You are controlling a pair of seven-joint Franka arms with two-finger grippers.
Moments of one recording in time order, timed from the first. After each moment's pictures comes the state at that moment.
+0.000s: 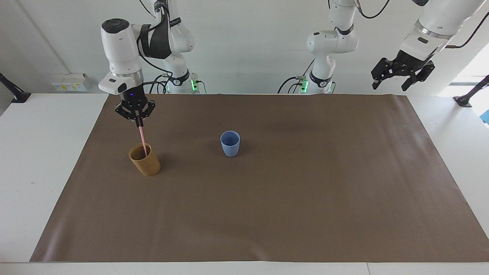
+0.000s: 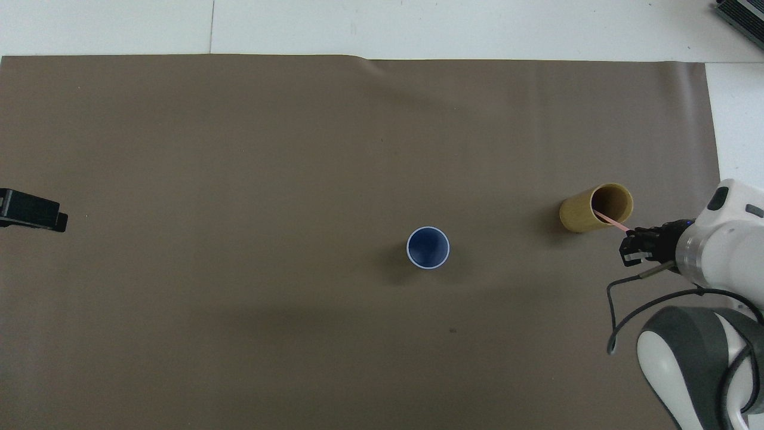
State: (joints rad) left arm 0.00 -0.04 -0.06 -1.49 -0.02 1.39 0.06; right arm -0.18 -0.29 0.16 -2.24 -0.06 2.13 -0.34
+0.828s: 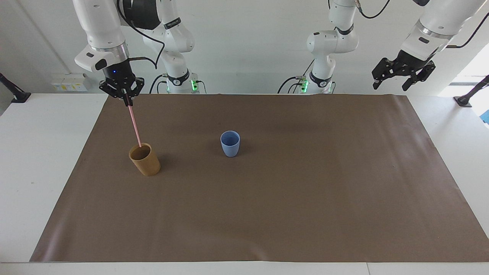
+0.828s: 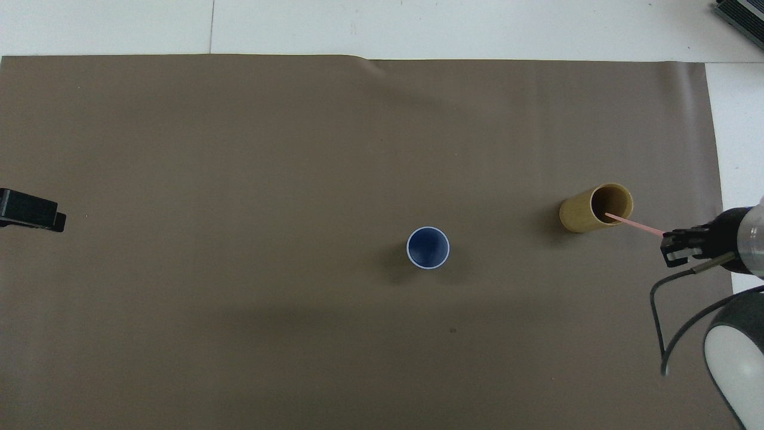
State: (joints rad) left arm 0.00 -0.04 -0.05 -1.49 -0.02 1.39 0.06; right arm -0.18 -0.24 0.17 -1.92 -0.06 1.77 -0.21
